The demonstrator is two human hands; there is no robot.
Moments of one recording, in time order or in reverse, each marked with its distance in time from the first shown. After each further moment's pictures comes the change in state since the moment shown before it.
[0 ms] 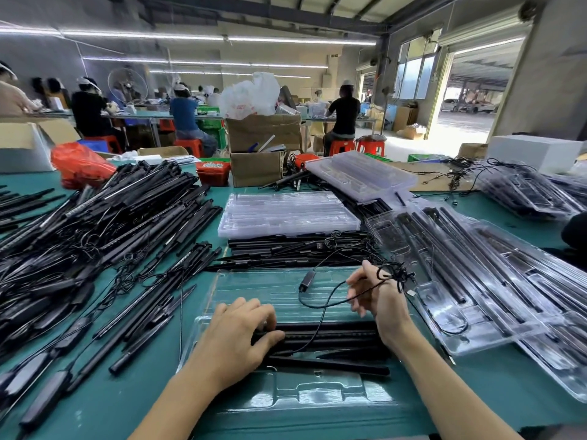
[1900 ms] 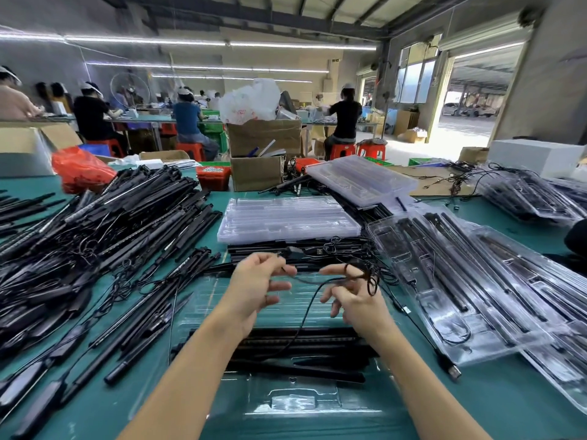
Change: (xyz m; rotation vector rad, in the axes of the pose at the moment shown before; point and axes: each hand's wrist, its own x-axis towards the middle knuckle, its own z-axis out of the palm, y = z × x) left_hand 0.079 0.043 -0.035 -1.262 0.103 -0.663; right_hand 0.002 -0.014 0.031 -0.292 -0.059 -0.029
